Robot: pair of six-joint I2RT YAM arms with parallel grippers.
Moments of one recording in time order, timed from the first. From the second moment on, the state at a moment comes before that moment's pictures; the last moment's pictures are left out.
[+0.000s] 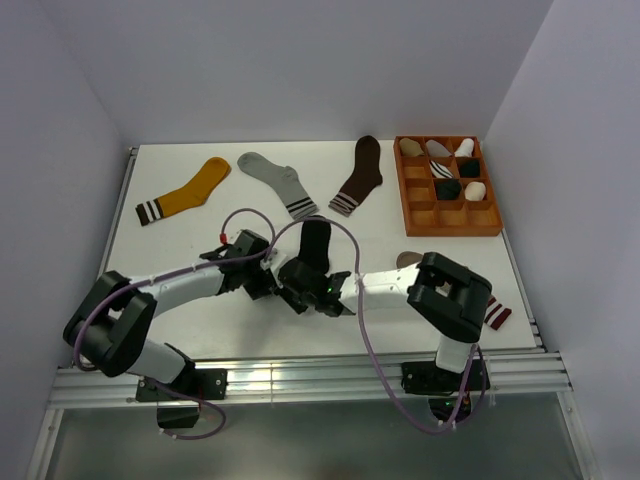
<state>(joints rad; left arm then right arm) -0.62 1.48 0.70 -0.28 -0.02 -1.16 1.13 1.77 0.91 0.05 0.21 0.12</state>
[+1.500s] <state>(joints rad) -0.62 1.35 0.51 -0.01 -0.02 -1.23 0.58 2.13 0.88 0.52 -1.10 0.85</state>
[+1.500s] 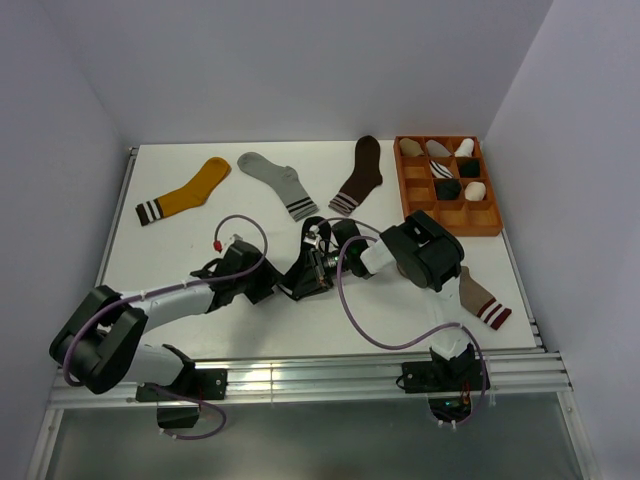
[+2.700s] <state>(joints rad) -0.64 1.62 0.87 -0.37 0.00 -1.07 0.75 1.66 0.86 0.02 -0.40 0.41</state>
